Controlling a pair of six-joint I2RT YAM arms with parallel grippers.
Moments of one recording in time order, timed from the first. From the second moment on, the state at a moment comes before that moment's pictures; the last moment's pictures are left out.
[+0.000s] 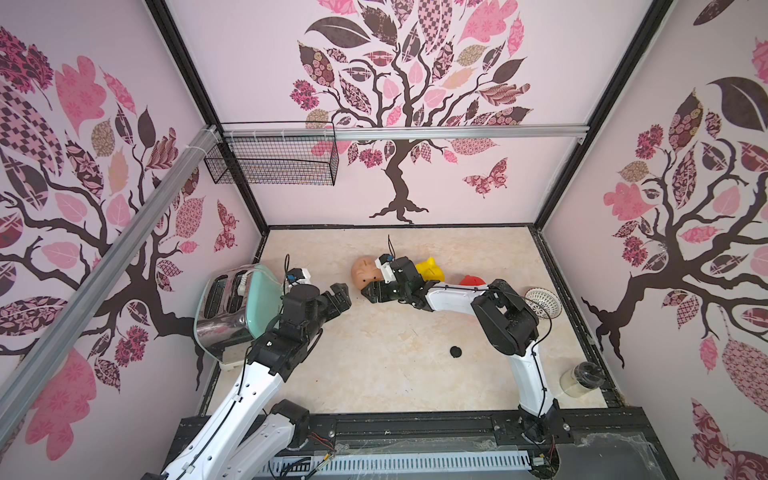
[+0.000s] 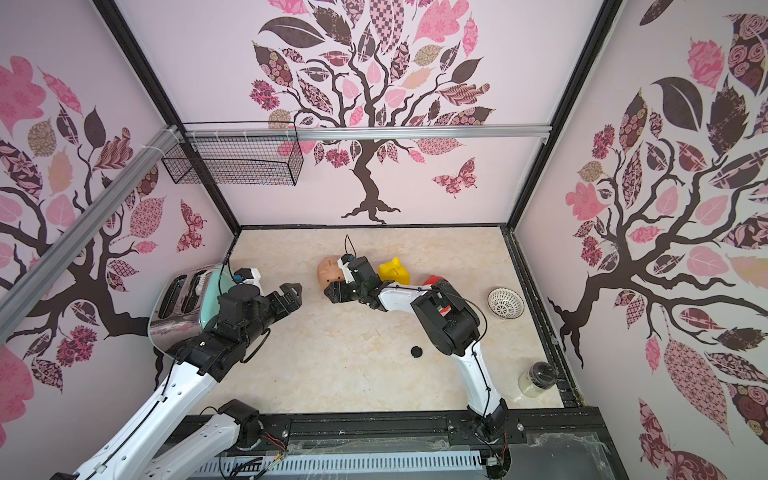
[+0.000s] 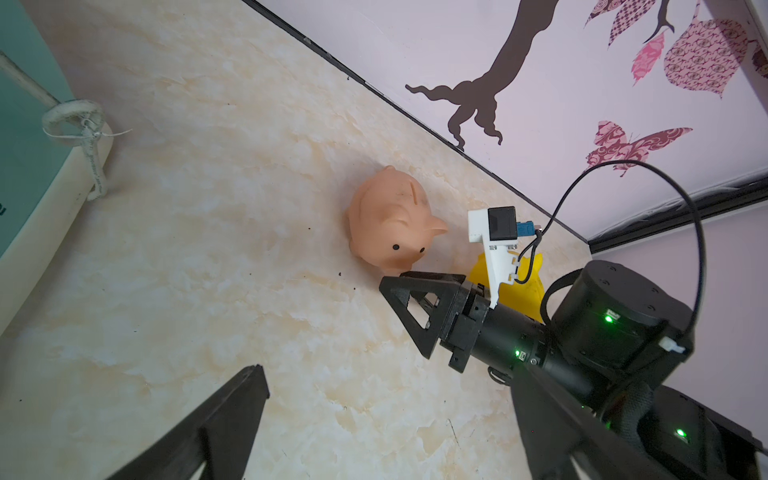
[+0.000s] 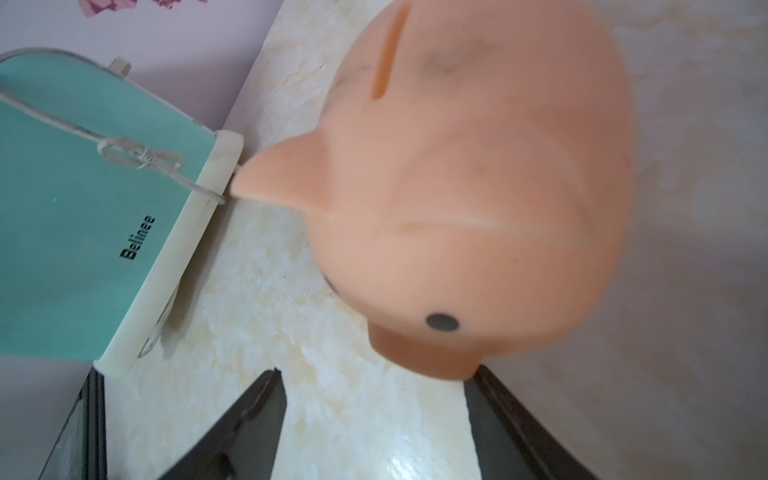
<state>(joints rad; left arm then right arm) -0.40 0.82 0.76 -0.46 -0.18 -0.73 0.73 2.17 1.42 0.17 -0.35 0.51</state>
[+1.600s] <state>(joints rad) -0.59 1.11 0.75 -0.21 -0.03 -0.63 0.36 1.96 1.37 -0.20 -0.30 0.40</state>
